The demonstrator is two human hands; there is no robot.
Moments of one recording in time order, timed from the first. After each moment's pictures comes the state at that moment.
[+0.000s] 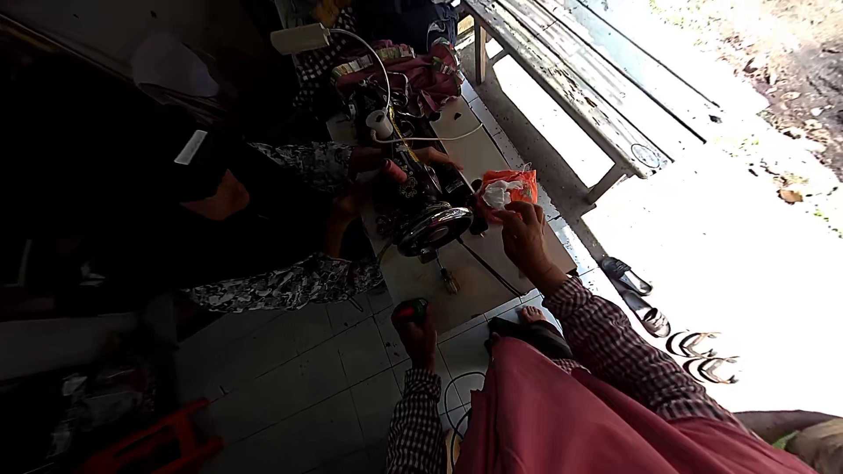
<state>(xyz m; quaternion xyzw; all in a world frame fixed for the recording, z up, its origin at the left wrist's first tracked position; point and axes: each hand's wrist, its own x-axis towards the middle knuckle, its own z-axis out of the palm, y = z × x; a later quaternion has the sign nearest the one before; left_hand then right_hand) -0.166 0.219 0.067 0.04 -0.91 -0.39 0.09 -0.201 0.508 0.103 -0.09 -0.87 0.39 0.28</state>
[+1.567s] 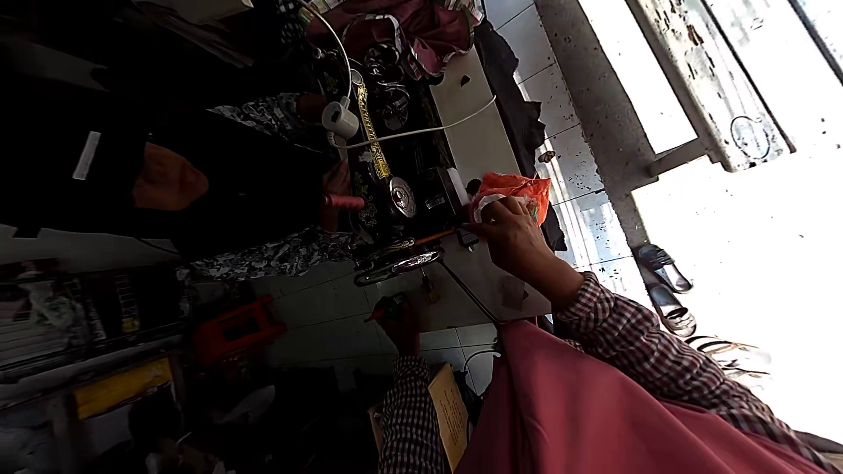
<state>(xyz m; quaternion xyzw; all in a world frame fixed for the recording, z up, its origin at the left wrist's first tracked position) -0.168 0.254 0.065 0.19 -0.91 -0.34 0.14 -0.262 0.573 0.112 0.13 -0.87 0.45 0.15</state>
